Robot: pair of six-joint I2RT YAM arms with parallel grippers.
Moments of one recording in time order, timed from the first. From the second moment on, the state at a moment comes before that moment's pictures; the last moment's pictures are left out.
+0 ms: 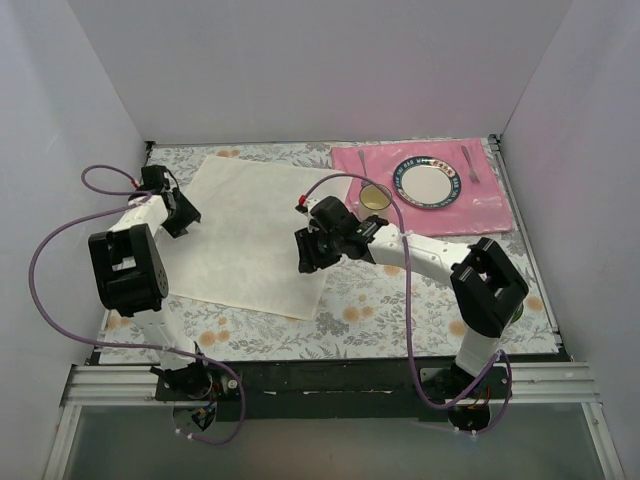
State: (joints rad) left arm 0.23 1.78 1.25 -0.45 -0.01 -0.53; right arm 0.89 1.76 1.24 -0.34 -0.21 0.38
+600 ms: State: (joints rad) left arm 0.43 1.66 0.96 -0.42 -0.06 -0.74; right arm 0.82 1.77 1.37 -0.42 -0.04 0.35
